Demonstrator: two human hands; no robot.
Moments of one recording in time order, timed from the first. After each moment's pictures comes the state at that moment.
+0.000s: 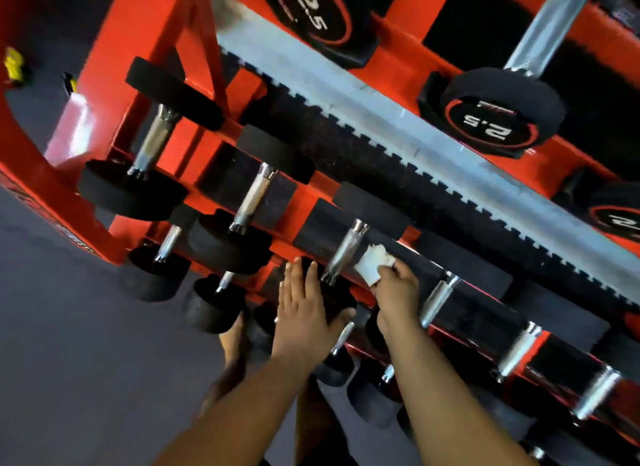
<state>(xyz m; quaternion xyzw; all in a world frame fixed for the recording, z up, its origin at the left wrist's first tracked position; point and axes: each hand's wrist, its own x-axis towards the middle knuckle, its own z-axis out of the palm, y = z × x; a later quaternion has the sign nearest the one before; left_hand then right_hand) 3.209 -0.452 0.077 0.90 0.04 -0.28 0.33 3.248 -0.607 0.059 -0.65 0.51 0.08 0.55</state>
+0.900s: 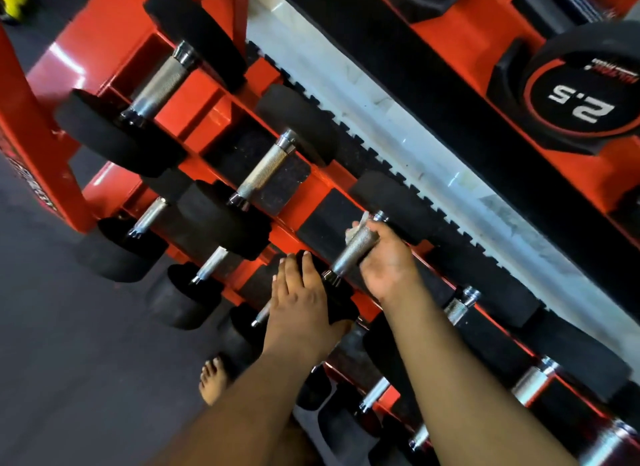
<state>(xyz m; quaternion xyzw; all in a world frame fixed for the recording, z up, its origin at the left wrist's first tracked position) 3.209 -0.455 0.059 0.90 0.08 -0.30 0.31 3.312 -0.582 0.050 -0.48 0.45 0.18 0.74</state>
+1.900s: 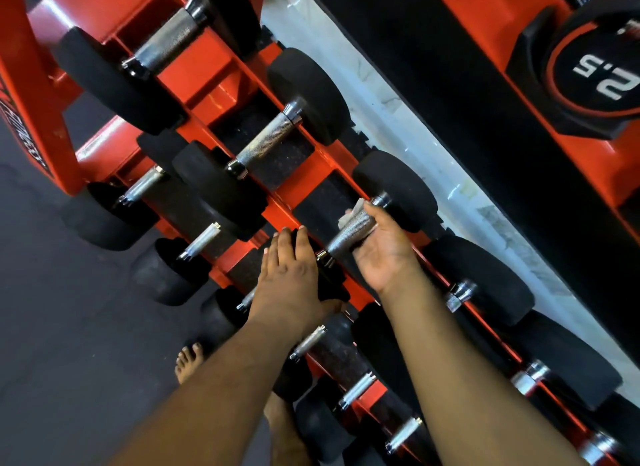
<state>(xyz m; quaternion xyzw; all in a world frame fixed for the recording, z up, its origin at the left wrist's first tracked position) 3.209 -0.455 0.063 0.89 0.09 -0.30 0.34 3.300 -0.592 0.048 -0.51 0.38 0.23 0.74</state>
